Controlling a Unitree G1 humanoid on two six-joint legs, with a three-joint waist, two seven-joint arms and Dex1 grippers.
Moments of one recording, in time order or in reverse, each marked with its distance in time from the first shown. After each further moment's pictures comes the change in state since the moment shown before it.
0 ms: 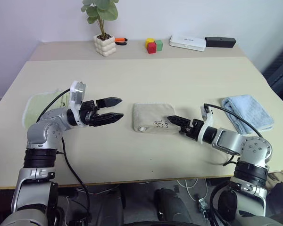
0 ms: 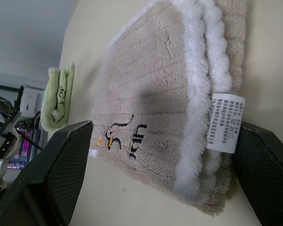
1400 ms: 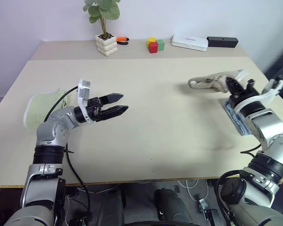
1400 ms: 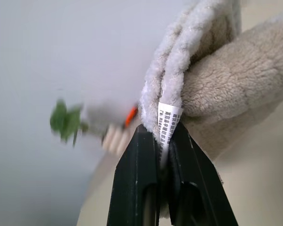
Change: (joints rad) left arm -0.052 -0.070 -0.009 0.089 0.039 -0.036 0.099; right arm -0.110 -0.076 -0.313 -0.019 0.228 -0.571 -0.296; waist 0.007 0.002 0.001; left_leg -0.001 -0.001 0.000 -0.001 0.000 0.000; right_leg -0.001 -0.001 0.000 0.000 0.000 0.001
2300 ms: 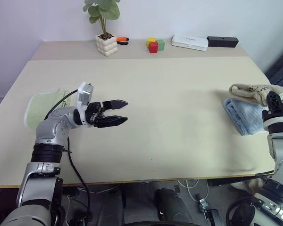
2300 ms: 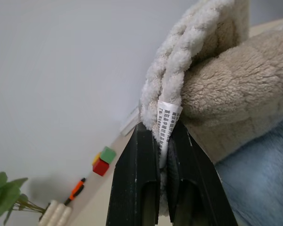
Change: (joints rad) left arm -0.007 0.050 -0.051 0.017 0.007 -0.006 -0.199; right arm 0.299 -0.032 0.040 -0.062 -0.084 -0.372 0.123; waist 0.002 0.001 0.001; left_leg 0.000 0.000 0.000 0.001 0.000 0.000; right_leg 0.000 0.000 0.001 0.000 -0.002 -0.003
